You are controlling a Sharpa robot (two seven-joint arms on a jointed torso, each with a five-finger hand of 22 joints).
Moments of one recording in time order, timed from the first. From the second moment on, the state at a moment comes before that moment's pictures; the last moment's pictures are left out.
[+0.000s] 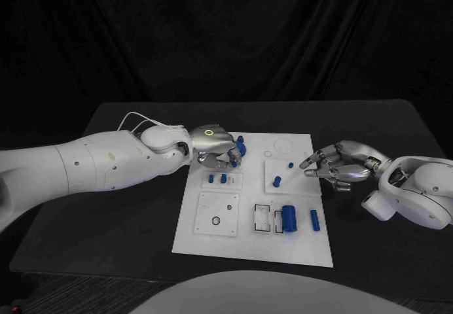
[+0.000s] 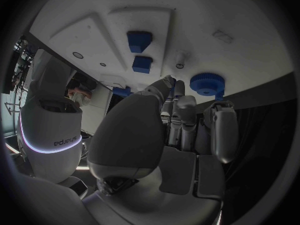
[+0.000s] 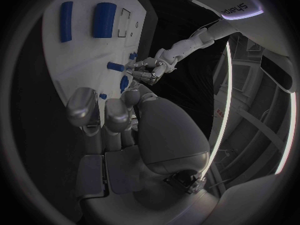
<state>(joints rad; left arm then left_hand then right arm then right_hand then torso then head) 1.24 -0.72 -0.21 1.28 -1.71 -0.37 0.43 1.53 -0.08 0.30 0.10 0.17 1.09 0.07 0.13 0.29 1.13 0.01 0.24 0.25 1.31 -0.05 1.18 0.86 0.07 1.46 0.06 1.36 1.31 1.27 -1.05 -0.21 1.69 -0.66 -0.11 0.05 1.42 0.02 0.12 0.08 0.23 0.81 0.11 0.34 0.15 1.28 0.02 0.95 0.78 1.46 -0.06 1.17 0.87 0.10 1.43 0.05 0.98 1.31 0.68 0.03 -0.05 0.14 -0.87</state>
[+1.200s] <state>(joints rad) 1.29 -0.81 -0.21 1.35 -1.65 -0.28 0.38 1.50 -0.07 0.32 0.12 0.15 1.08 0.07 0.10 0.28 1.13 0.02 0.17 0.20 1.30 -0.05 1.14 0.80 0.07 1.46 0.06 1.34 1.31 1.26 -1.05 -0.21 1.69 -0.66 -0.09 0.03 1.42 0.02 0.13 0.09 0.23 0.81 0.11 0.34 0.15 1.28 0.02 0.94 0.77 1.46 -0.06 1.17 0.87 0.10 1.43 0.05 0.98 1.31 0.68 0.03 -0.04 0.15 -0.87</state>
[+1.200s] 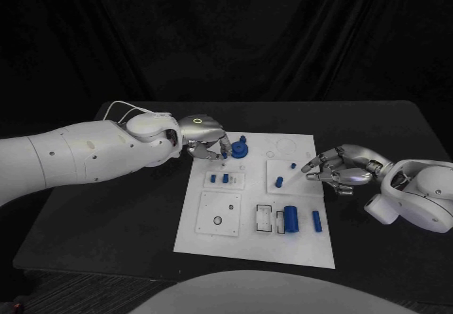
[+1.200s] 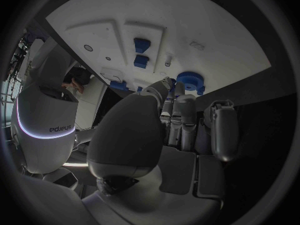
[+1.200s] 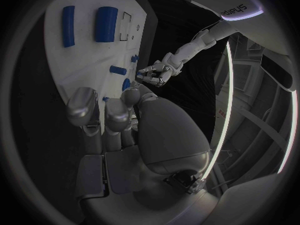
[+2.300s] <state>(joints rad) 1.27 -0.80 -0.21 1.34 -1.64 -0.25 0.37 1.50 -0.07 0.32 0.12 0.15 1.08 0.07 0.10 0.28 1.13 0.02 0.17 0.20 1.30 -0.05 1.13 0.79 0.07 1.46 0.06 1.33 1.31 1.26 -1.05 -0.21 1.69 -0.66 -0.09 0.03 1.42 0.02 0.13 0.09 0.23 0.82 0.11 0.34 0.15 1.28 0.01 0.93 0.76 1.46 -0.06 1.17 0.86 0.10 1.43 0.05 0.98 1.31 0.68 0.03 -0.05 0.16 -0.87</state>
